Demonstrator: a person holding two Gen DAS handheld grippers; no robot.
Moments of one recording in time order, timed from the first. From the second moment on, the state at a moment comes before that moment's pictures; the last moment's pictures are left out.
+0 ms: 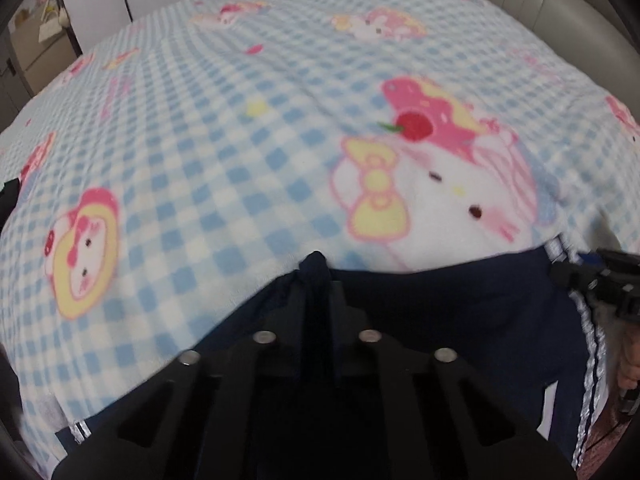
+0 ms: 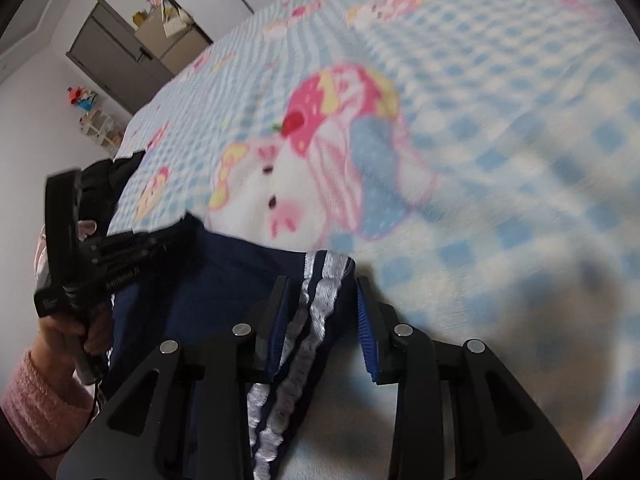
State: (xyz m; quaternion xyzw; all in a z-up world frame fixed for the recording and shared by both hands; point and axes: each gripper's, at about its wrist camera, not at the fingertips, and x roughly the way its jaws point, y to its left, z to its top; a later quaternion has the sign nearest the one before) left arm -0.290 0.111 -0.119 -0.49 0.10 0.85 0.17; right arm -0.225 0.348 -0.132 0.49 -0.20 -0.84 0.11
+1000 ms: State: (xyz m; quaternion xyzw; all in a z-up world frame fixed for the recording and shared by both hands) left arm -0.057 -0.063 -0.098 -0.47 -0.17 0.86 0.04; right arm -0.087 0.279 -0.088 0.46 -0.18 -0.86 0.13
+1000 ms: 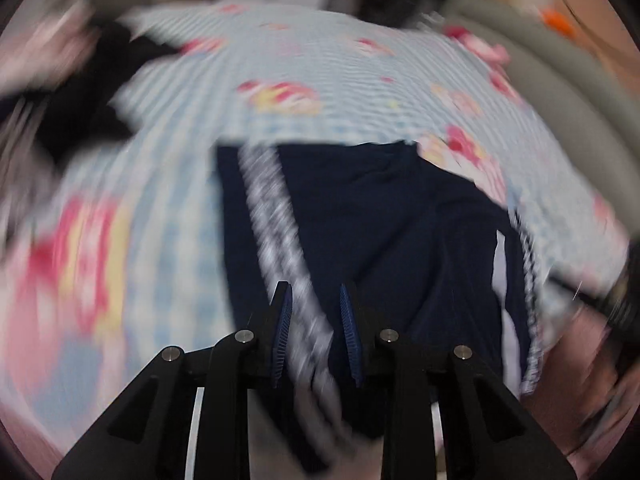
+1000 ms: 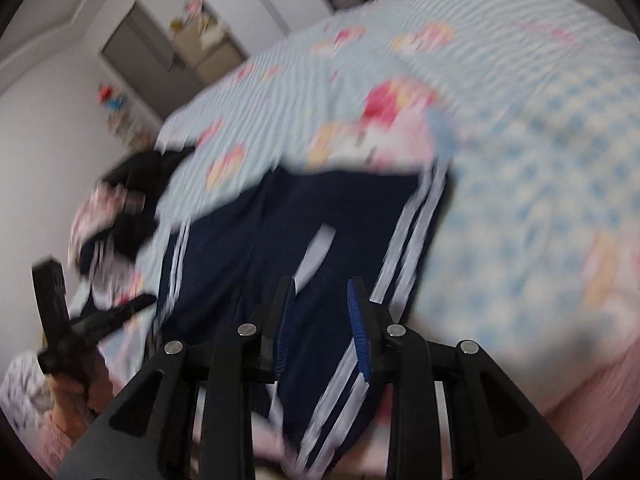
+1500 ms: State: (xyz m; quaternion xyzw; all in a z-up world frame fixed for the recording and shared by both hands) left arm -0.017 -0.078 -0.145 -0.50 -0.31 0.80 0.07; right arm -0.038 0.271 -0.125 0.53 -0.18 -0.81 0.15
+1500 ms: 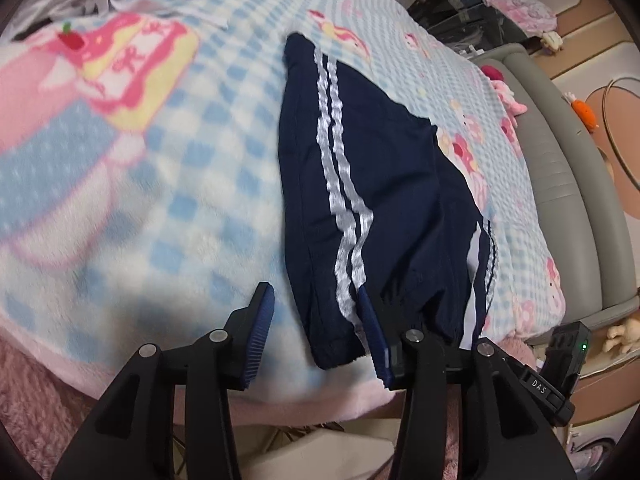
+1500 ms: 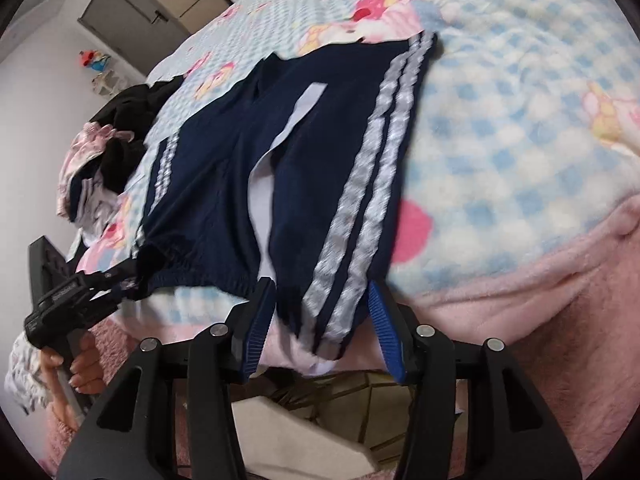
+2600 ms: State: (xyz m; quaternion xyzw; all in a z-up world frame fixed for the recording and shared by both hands) left arm -0.011 -0.064 -0.144 -0.52 -0.25 0.81 0.07; right arm -0.051 0.275 -0.143 0.57 -0.14 -0.80 0.11
